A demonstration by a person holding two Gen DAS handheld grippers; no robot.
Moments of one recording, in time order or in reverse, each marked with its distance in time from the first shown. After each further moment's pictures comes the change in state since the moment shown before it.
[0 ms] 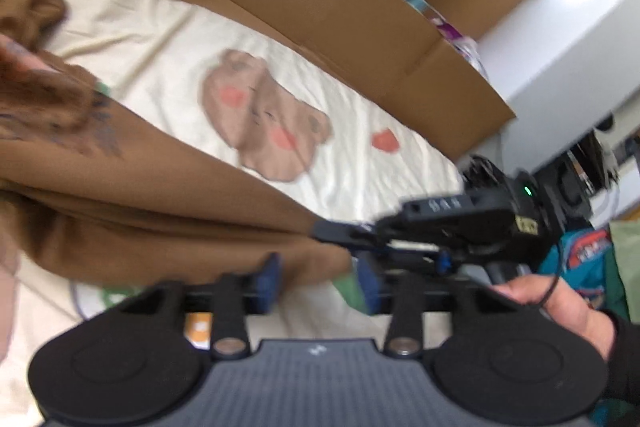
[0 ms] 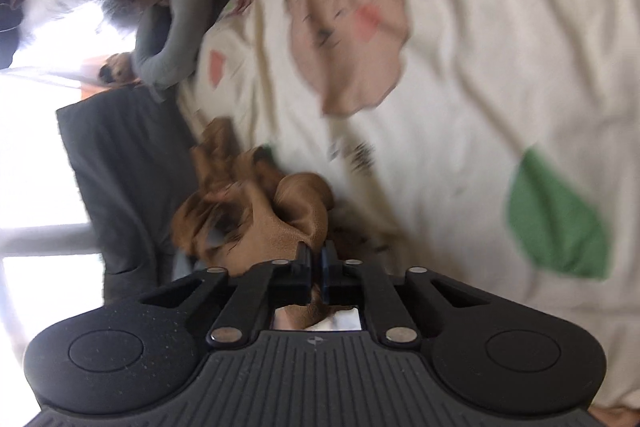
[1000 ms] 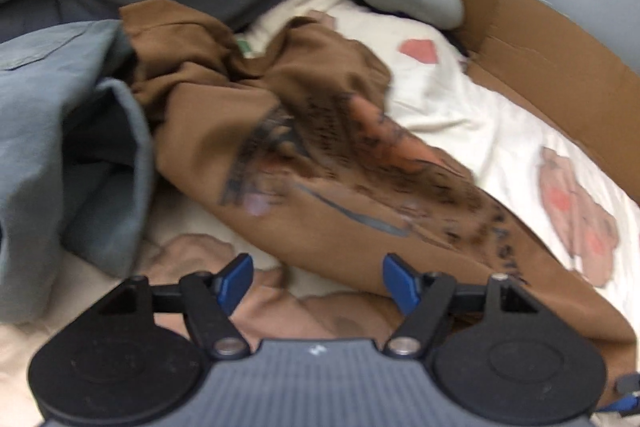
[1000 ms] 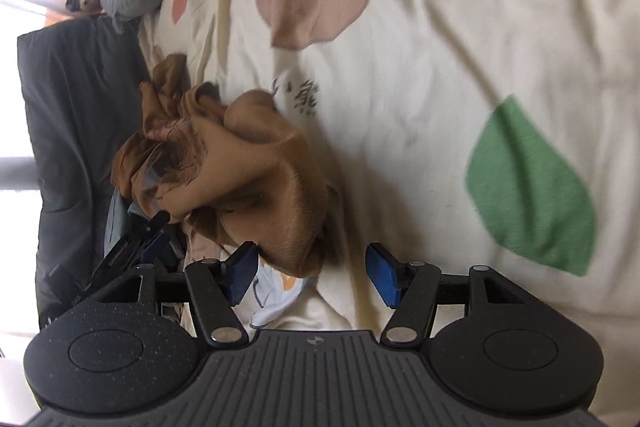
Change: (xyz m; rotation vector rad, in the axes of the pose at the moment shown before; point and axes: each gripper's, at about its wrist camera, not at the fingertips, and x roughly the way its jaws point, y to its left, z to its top) left arm -0.058 0.168 0.020 -0.151 -0.208 0.679; right arm 0.040 -0.012 -0.024 -0.156 0.128 -0.136
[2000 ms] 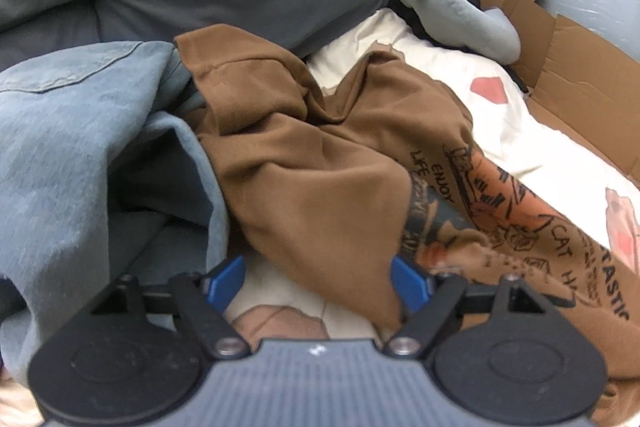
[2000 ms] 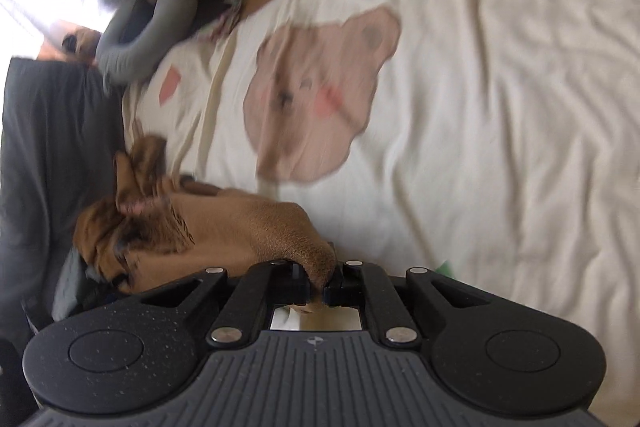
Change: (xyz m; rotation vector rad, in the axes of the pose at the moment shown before) left arm 0.024 0.048 0.022 -0.006 -0.099 0.091; right arm -0.055 0.017 0.028 -0.108 -0.309 -0.177
